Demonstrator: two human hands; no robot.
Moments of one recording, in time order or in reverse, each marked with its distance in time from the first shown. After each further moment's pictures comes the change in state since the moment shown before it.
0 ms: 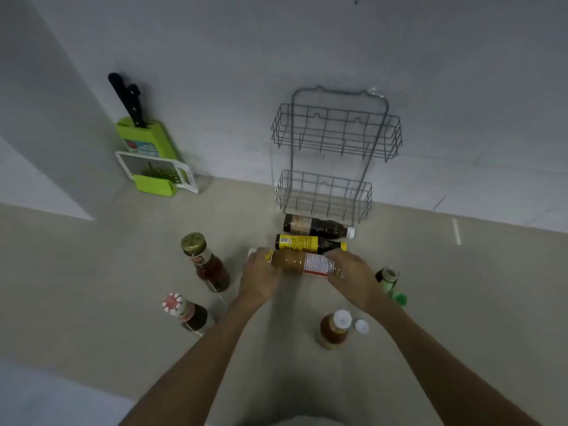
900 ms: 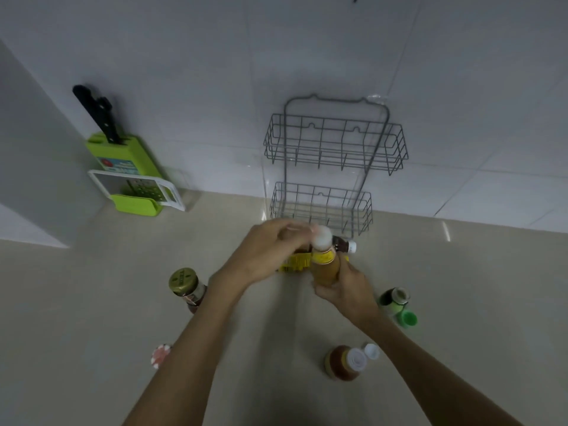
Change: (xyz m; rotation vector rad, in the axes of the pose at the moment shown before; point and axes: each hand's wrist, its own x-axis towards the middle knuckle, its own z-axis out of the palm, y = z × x) left_hand 0.032 0.103 -0.083 -0.123 -0.262 0.259; right_hand 0.032 -0.019 0.010 0.072 0.162 0.162
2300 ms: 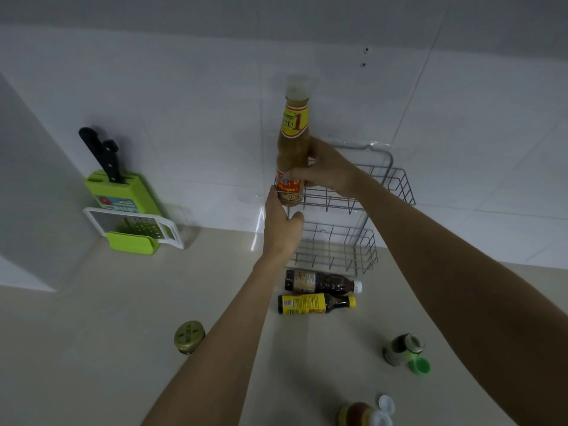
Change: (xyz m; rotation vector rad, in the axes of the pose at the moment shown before) left_hand 0.107 0.018 -0.007 -0.385 0.355 -0.016; right_hand 0.202 -0.176 -0.121 0.340 -0.173 -0.248
